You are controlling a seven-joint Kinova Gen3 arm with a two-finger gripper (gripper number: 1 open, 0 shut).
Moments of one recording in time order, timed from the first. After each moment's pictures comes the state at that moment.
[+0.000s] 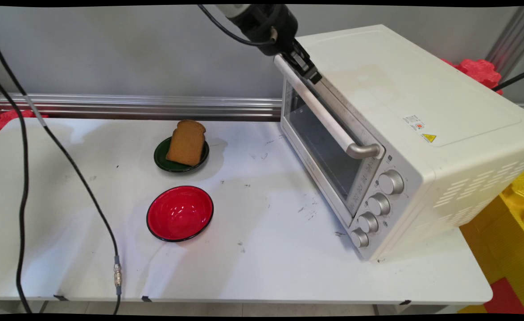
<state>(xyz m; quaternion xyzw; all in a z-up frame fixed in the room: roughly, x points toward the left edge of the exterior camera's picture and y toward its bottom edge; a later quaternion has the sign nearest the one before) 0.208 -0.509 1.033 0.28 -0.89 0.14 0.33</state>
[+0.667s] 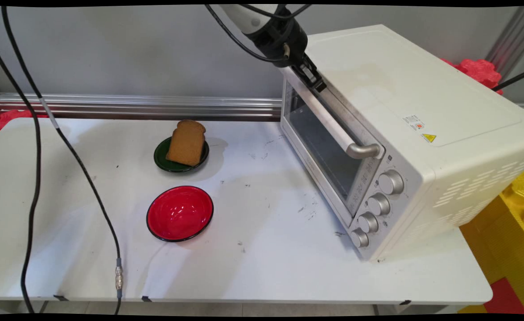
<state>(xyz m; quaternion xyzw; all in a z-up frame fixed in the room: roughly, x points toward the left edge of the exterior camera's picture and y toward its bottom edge) 0.190 -0.526 1.007 0.28 -0.89 0.15 0.32</state>
